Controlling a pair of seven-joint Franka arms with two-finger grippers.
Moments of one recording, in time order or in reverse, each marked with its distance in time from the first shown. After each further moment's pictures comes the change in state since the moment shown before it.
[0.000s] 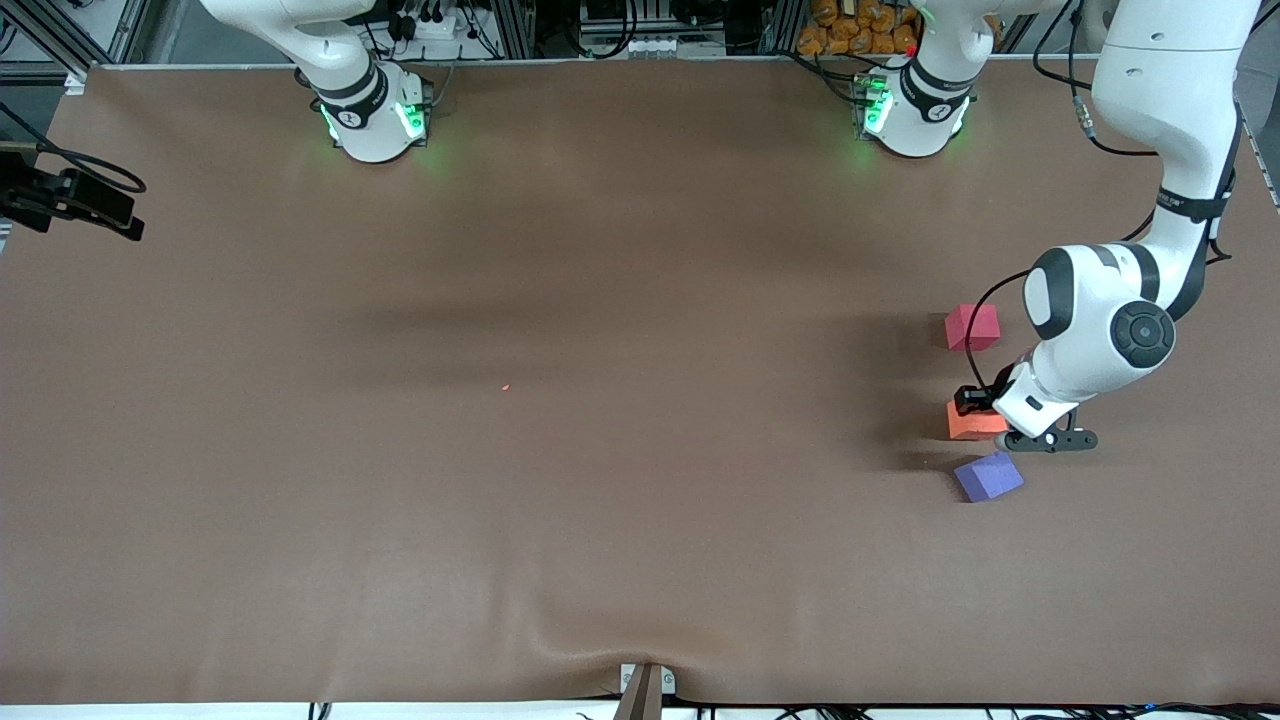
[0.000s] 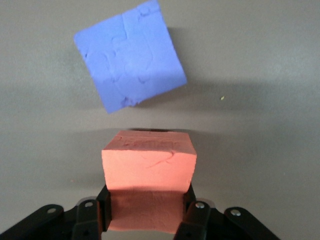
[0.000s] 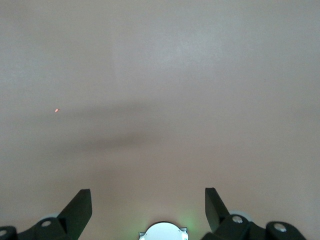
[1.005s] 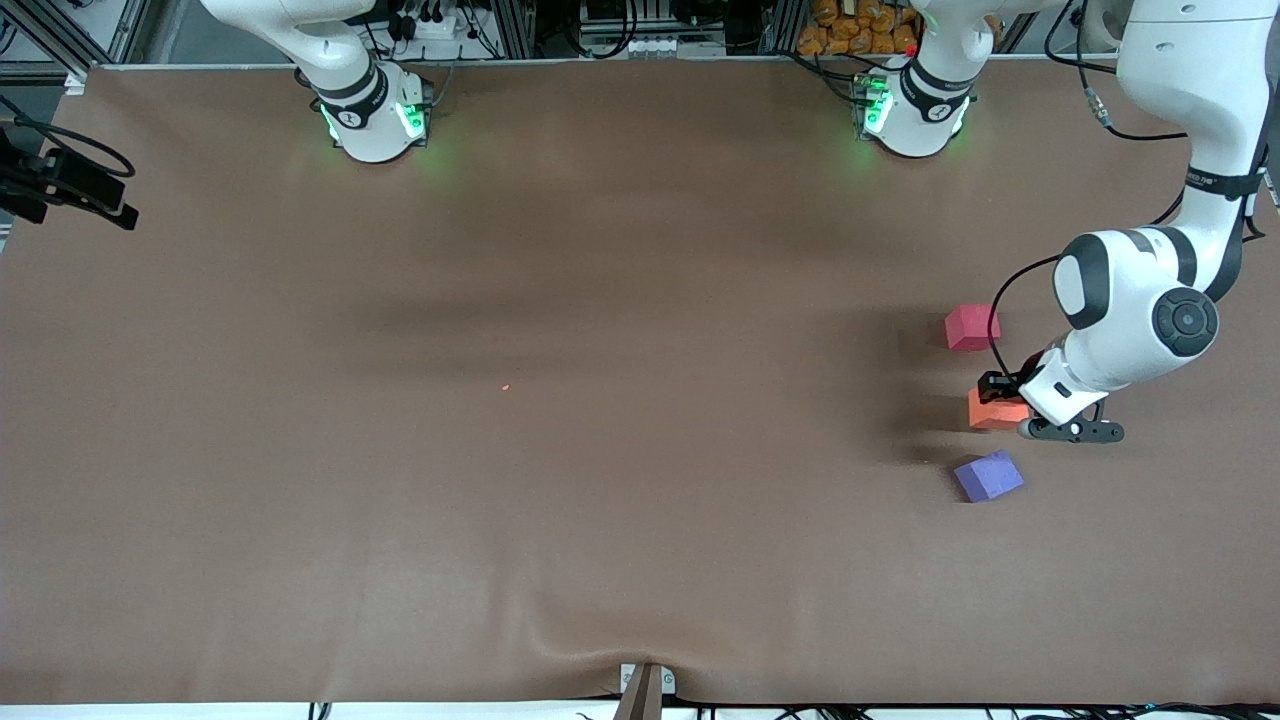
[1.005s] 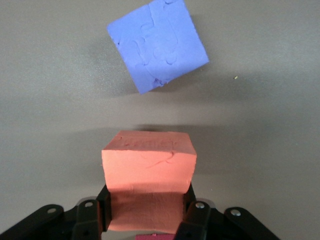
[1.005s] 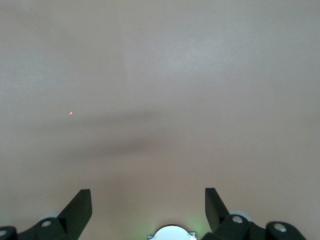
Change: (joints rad) left arm 0.049 -0.060 0.000 -0.030 -0.004 -0.053 0.126; right arm -0.008 -0.031 0.000 0.003 0.040 -0.002 0.001
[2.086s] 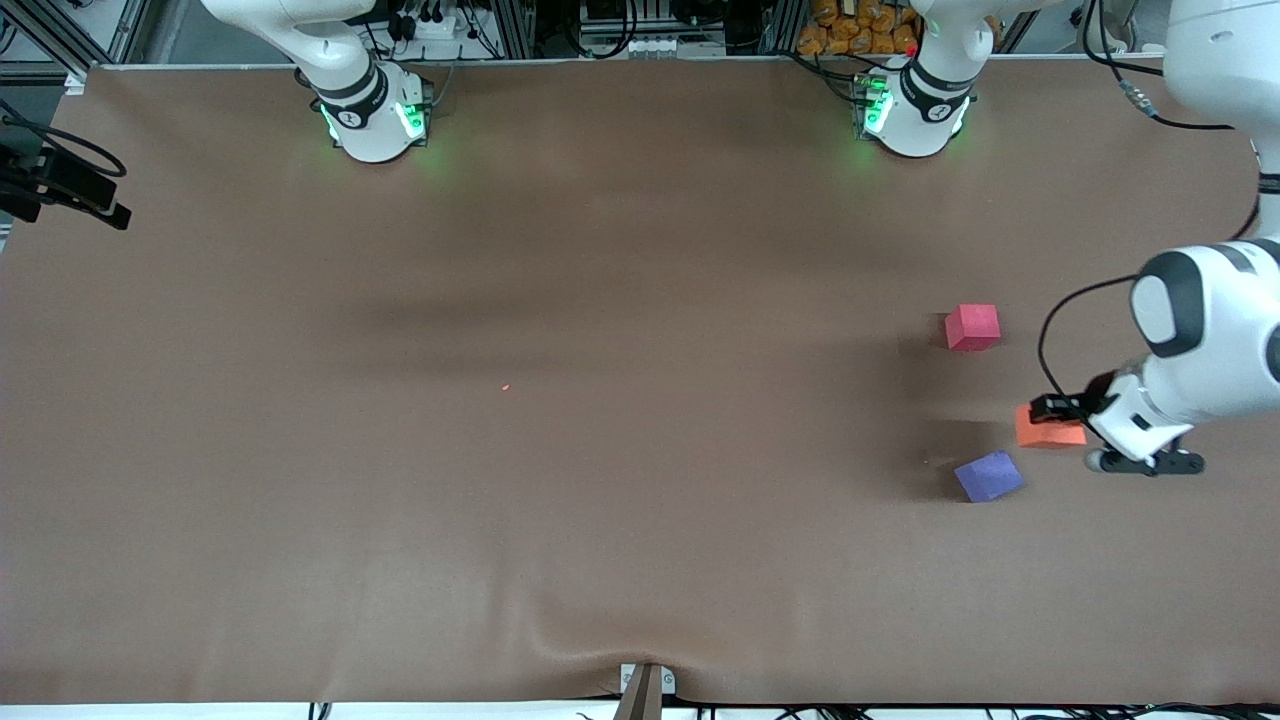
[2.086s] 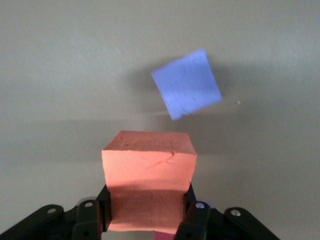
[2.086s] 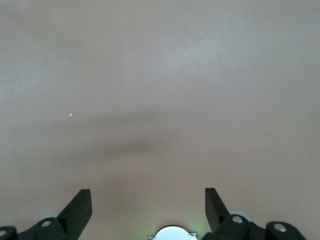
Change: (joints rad) left arm 0.036 0.009 0.000 0.222 0.000 -0.266 0.004; right arm -0.013 -0.001 0.000 0.001 0.004 0.002 0.000
